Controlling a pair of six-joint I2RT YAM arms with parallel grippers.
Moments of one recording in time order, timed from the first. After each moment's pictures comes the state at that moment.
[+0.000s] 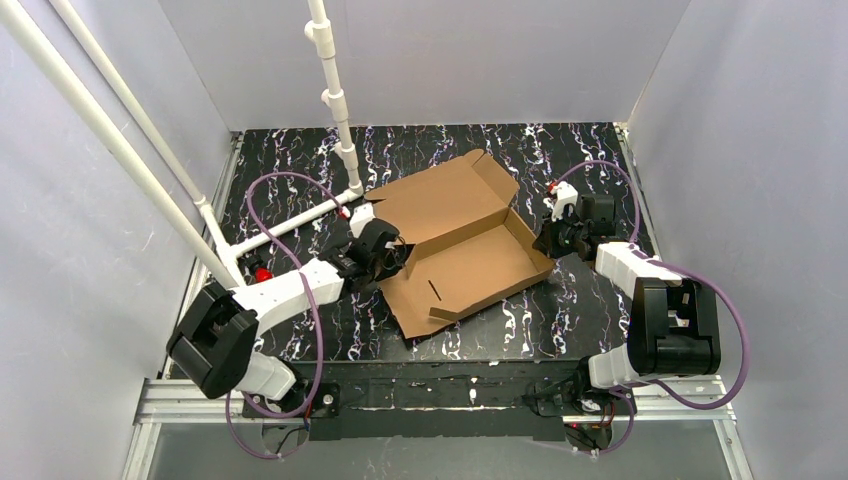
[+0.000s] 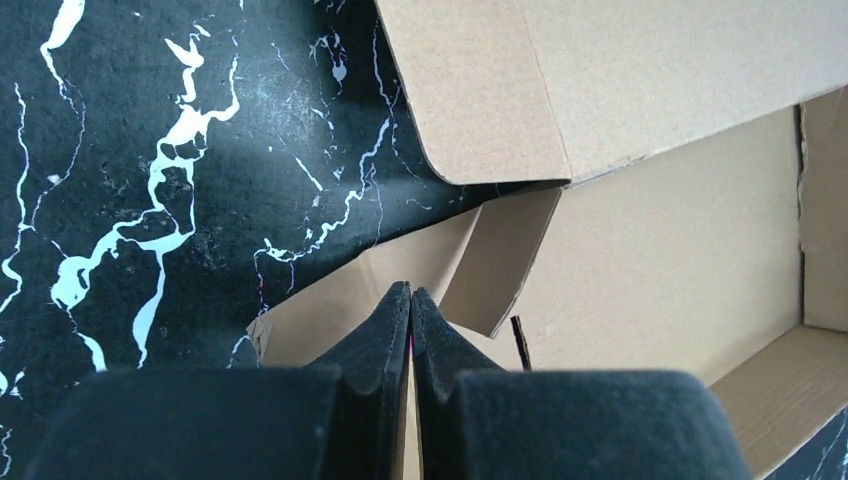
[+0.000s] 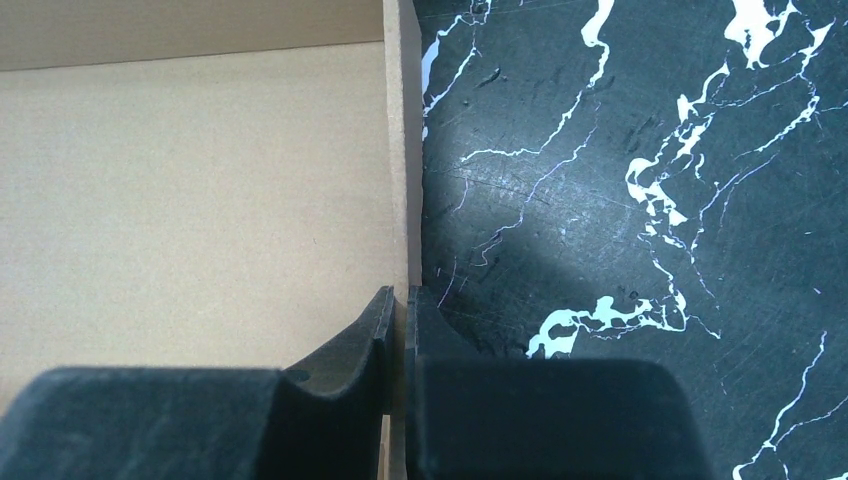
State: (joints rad) left arm -0.71 1.42 0.80 -0.25 -0.33 -0.91; right arm 0.03 1.44 0.71 -0.06 -0.48 -0.18
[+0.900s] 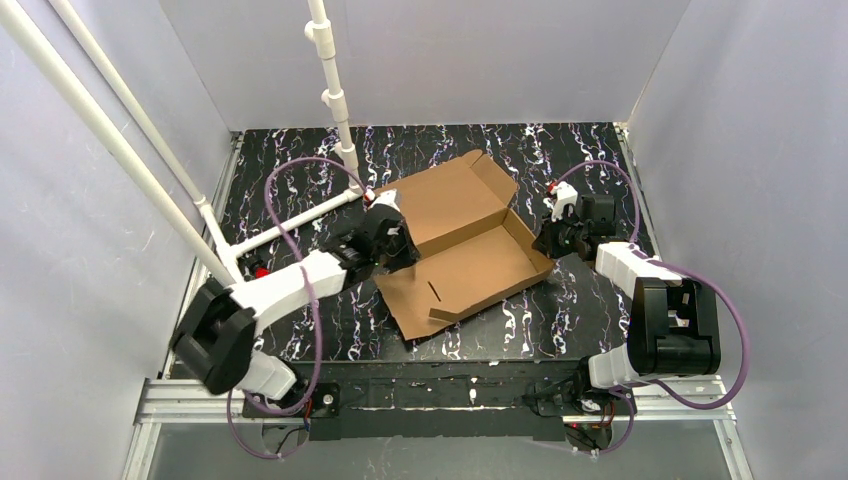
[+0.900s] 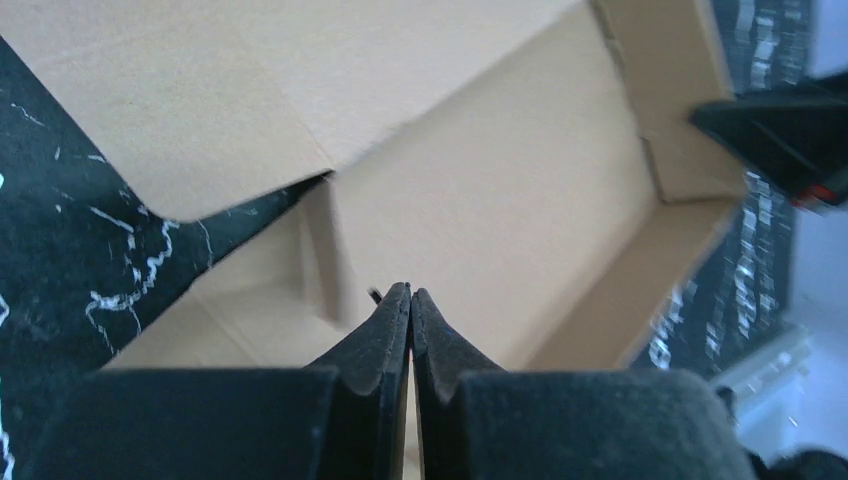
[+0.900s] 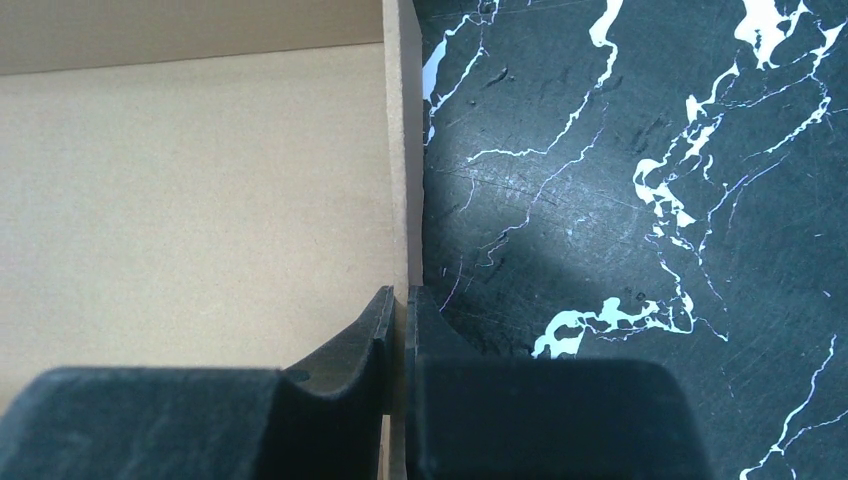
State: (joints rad) left arm -0.71 1.49 0.90 -0.15 -0.08 -0.75; right arm 0.02 1.44 0.71 -0.06 -0.49 -0.18
